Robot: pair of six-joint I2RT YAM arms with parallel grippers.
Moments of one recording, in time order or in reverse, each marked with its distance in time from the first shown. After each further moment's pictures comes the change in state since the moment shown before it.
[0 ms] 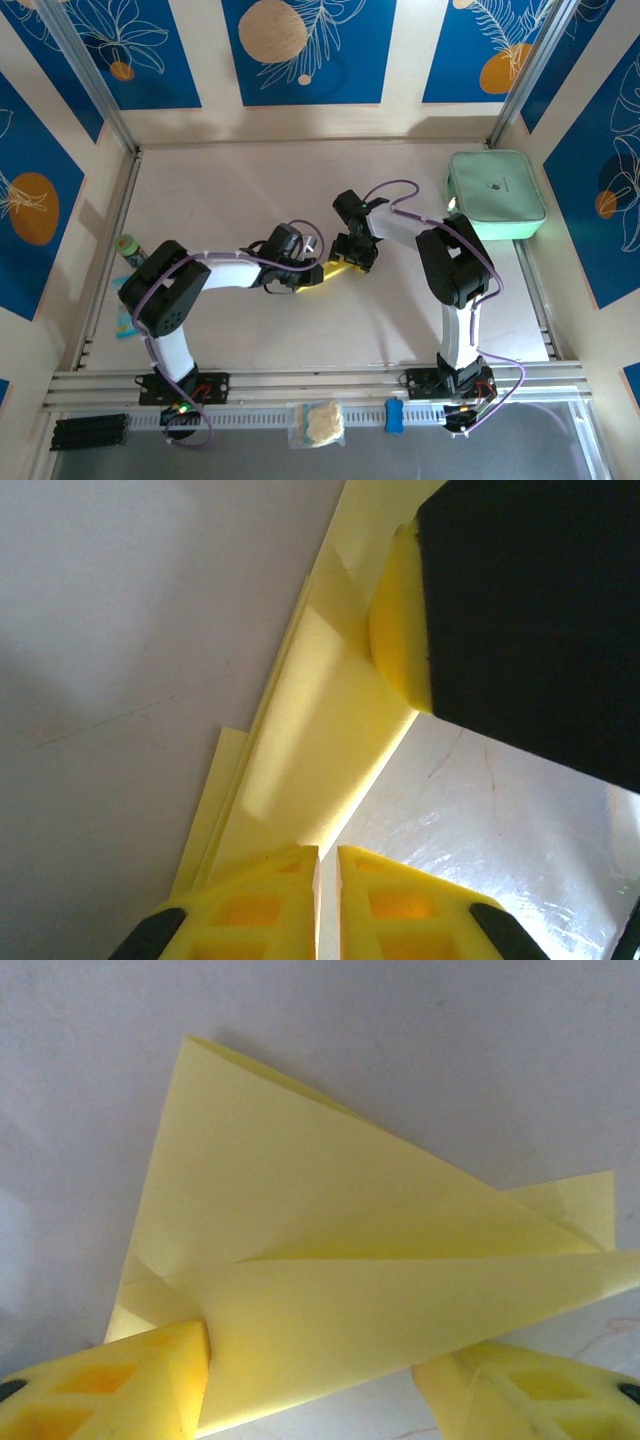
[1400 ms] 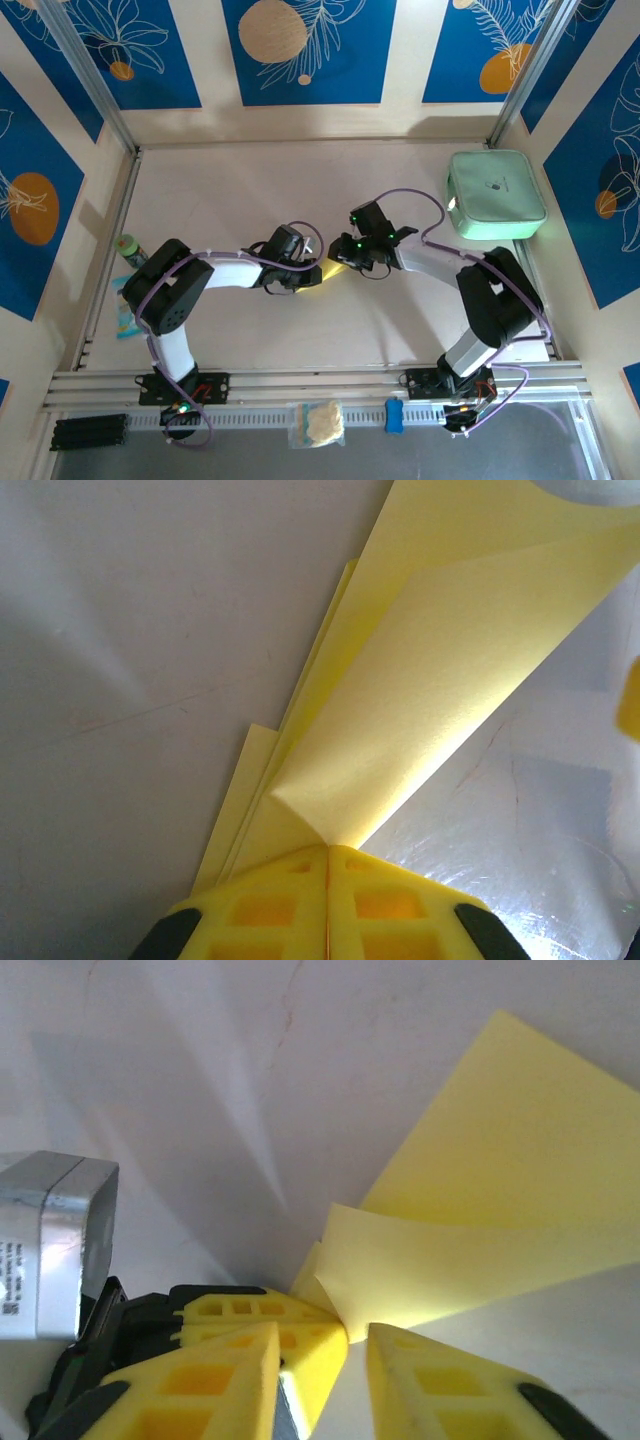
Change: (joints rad) left arm 0.000 0.016 0.000 -0.001 -0.019 -0.044; right arm 0.014 -0.349 -0.382 0.535 -0.146 0.033
